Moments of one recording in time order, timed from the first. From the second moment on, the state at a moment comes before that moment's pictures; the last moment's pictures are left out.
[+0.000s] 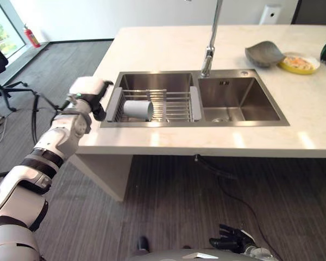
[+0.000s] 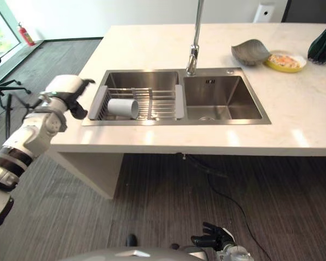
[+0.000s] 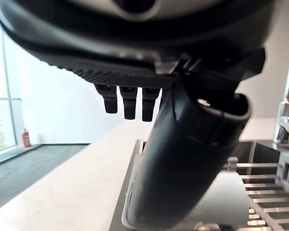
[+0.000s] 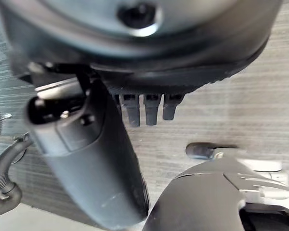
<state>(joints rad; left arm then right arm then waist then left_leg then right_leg) -0.77 0.90 -0.66 0.46 0.51 0.14 -0.01 0.07 -0.26 0.22 1.12 0.32 -0.12 0.19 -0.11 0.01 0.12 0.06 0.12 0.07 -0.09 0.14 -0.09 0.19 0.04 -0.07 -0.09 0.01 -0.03</state>
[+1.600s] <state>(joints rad) -0.92 0.57 -0.72 1.04 0.48 0.24 -0.01 0.07 -0.25 0.18 1.15 0.31 -0.14 0.19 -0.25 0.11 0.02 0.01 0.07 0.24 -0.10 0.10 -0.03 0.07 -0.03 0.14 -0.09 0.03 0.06</state>
